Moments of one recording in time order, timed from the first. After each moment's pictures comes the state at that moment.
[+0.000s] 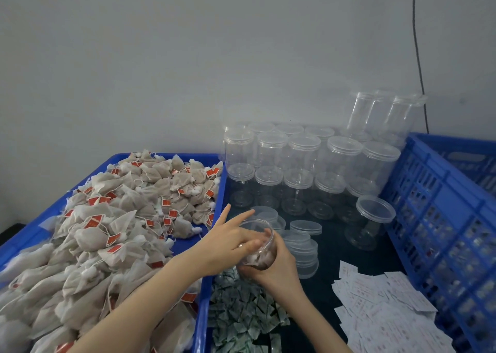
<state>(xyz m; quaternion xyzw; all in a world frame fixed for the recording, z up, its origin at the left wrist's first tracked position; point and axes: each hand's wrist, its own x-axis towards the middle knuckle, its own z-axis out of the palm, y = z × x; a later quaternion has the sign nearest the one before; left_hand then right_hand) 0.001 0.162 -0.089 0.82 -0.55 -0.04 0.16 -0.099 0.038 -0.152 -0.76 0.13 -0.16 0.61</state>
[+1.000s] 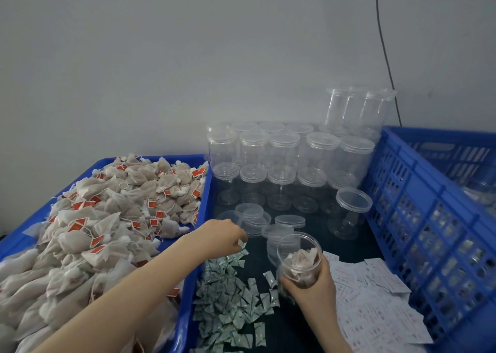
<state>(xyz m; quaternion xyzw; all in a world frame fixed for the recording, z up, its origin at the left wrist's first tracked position) 0.004 0.126 -0.082 0.86 -0.50 -0.06 -0.08 -0.170 -0.019 -0.209 -0.73 0.30 -0.29 0.55</state>
